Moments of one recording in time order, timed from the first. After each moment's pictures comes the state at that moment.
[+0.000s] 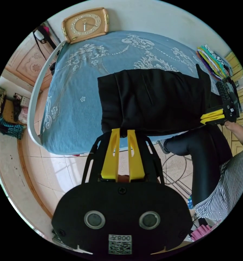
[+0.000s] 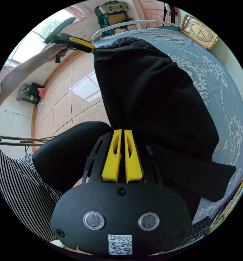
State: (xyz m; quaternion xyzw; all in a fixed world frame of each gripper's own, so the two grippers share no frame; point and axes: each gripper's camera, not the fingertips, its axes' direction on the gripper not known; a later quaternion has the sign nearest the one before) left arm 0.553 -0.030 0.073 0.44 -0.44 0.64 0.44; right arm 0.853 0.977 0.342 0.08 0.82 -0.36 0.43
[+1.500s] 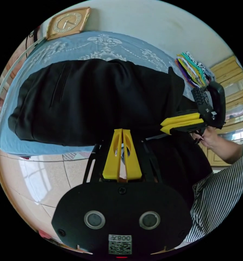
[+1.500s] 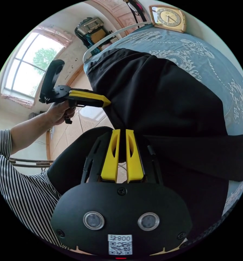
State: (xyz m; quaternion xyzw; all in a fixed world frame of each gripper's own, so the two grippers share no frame) left arm 0.536 -0.198 0.272 0.37 -0.33 0.71 0.50; right arm 0.885 0.942 0.173 0.17 0.74 -0.39 0.52
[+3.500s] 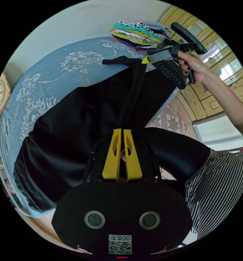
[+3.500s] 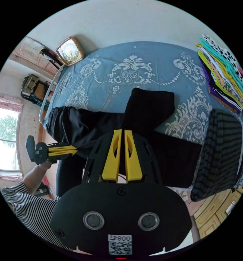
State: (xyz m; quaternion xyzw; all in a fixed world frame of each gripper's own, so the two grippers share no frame) left arm 0.609 -0.151 0.827 0.23 -0.47 0.80 0.30; right arm 0.933 1.134 -0.177 0.49 0.66 -0.26 0.51
